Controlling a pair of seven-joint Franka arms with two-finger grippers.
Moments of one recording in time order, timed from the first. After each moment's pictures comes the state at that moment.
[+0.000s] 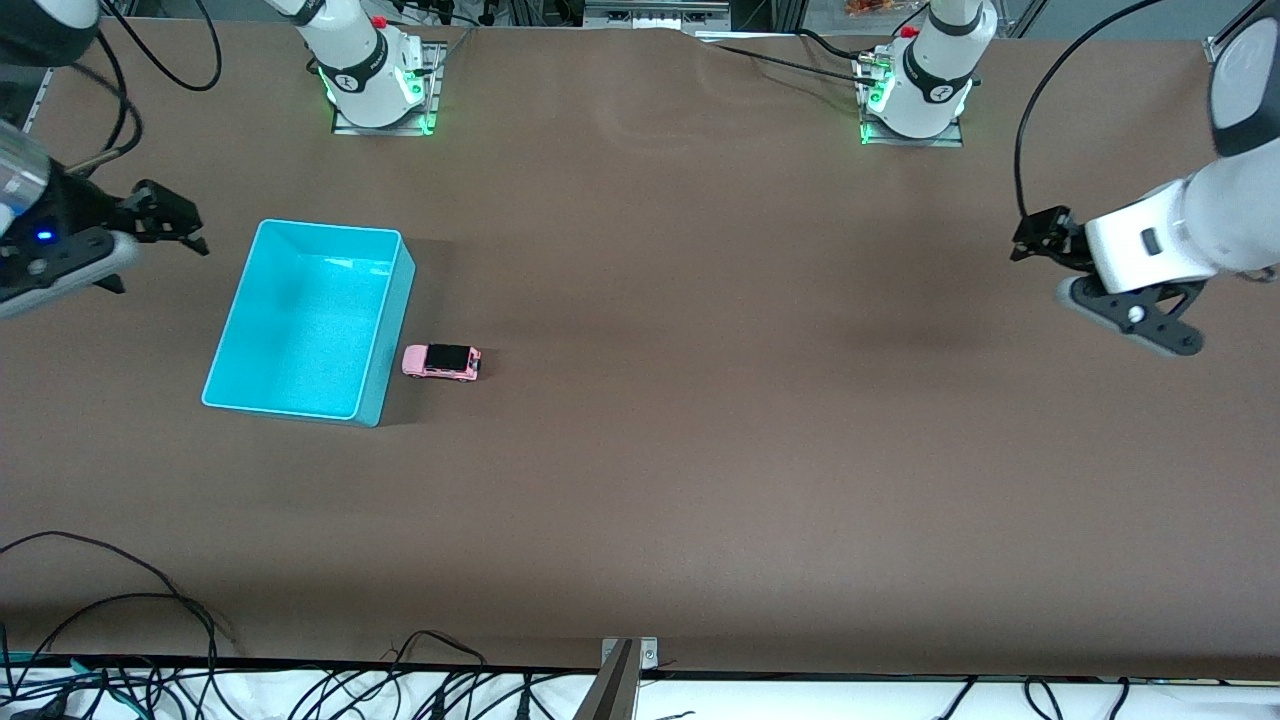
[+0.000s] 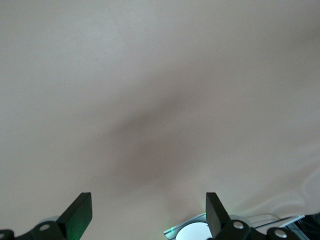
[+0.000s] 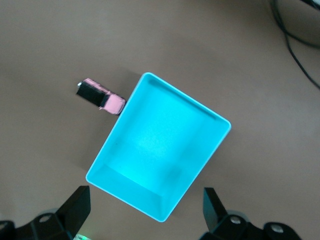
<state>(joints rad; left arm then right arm) 0.06 0.19 -0.12 -1.44 0.00 1.37 0.34 0.15 0.10 -0.07 -1.53 0.01 1.56 -0.53</state>
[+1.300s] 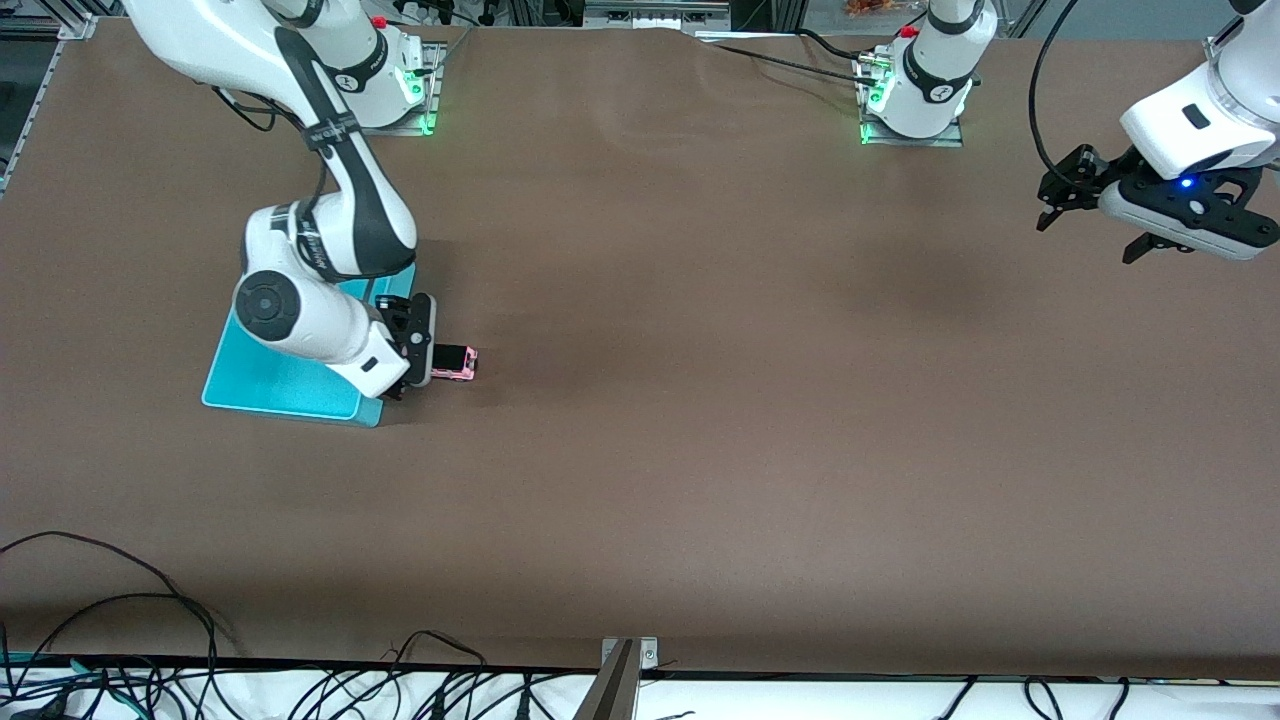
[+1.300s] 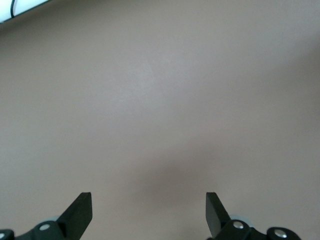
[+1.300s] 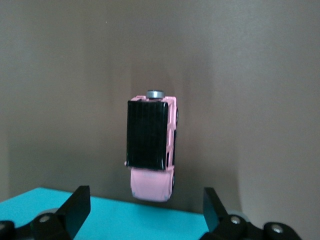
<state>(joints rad) -0.12 -0.12 0.05 -1.79 0.00 1.71 0.34 0.30 0.45 -0.02 -1.92 0.11 2.23 -1.34</state>
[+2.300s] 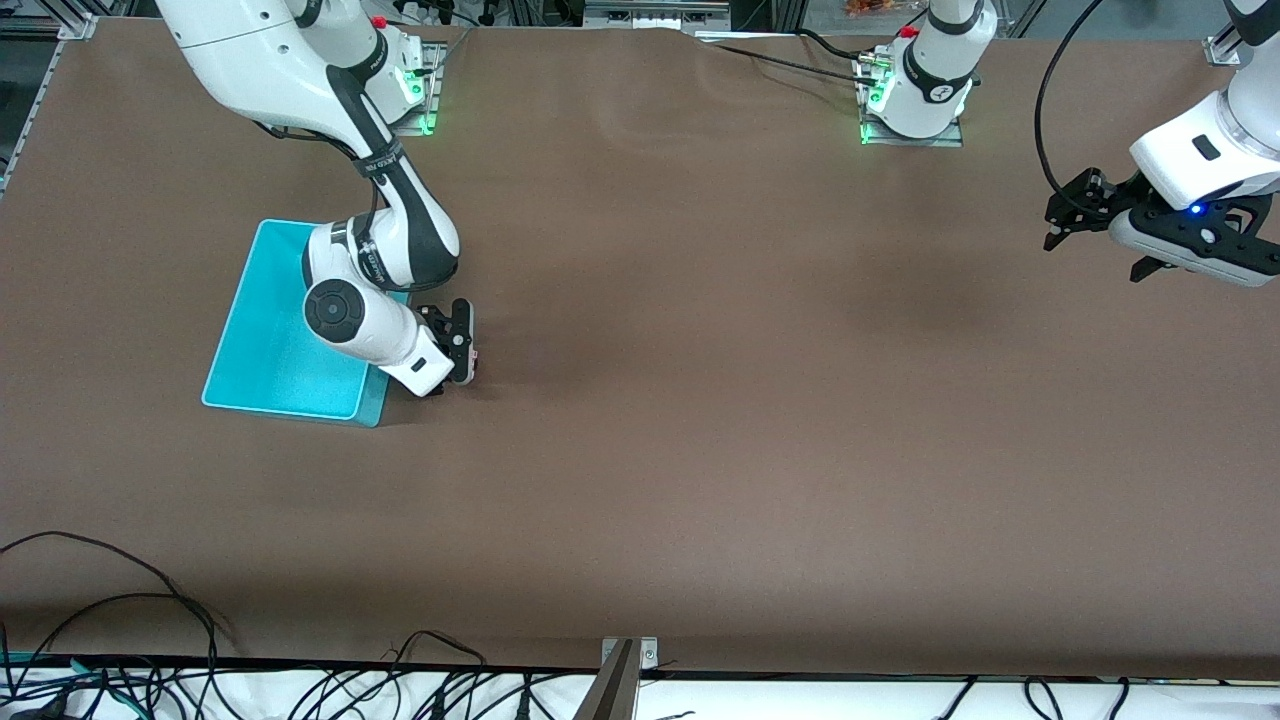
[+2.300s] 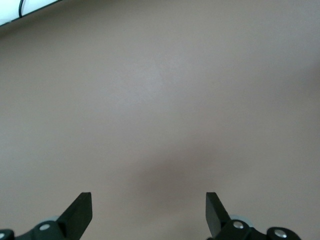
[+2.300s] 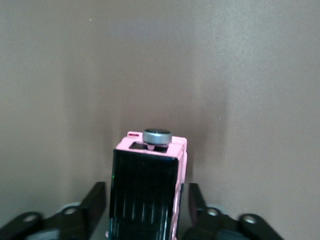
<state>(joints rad) -0.06 -0.06 0.01 -1.75 0.00 1.70 0.33 0.33 0.53 0.00 -1.95 0.11 2.36 -1.34</state>
